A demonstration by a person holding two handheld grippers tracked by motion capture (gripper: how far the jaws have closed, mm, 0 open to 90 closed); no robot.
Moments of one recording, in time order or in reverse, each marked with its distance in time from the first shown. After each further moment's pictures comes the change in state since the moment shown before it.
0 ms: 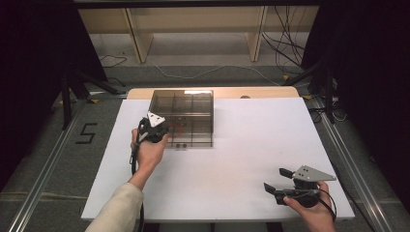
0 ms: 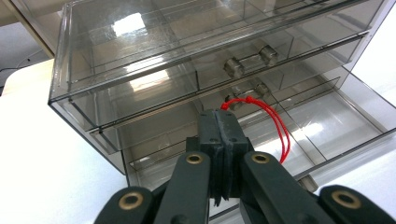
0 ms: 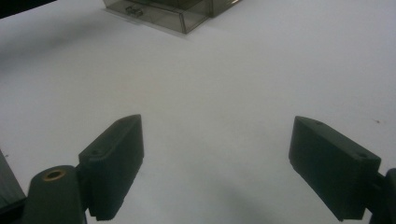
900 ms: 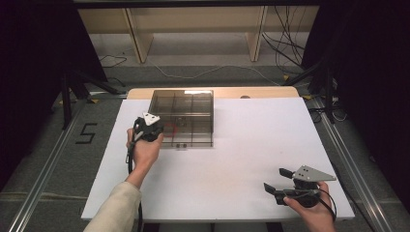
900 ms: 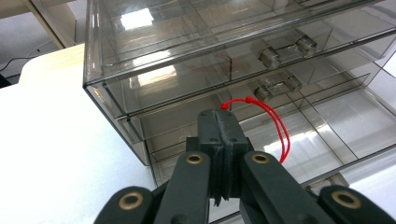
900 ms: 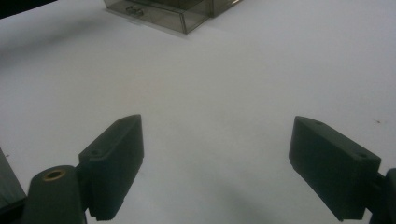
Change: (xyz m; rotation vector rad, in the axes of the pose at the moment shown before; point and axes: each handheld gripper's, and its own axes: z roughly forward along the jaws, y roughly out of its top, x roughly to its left) left arm 0.015 -0.004 0.002 0.018 0.030 -0.029; right arm 0.000 0.000 0.000 0.001 0.002 -0.002
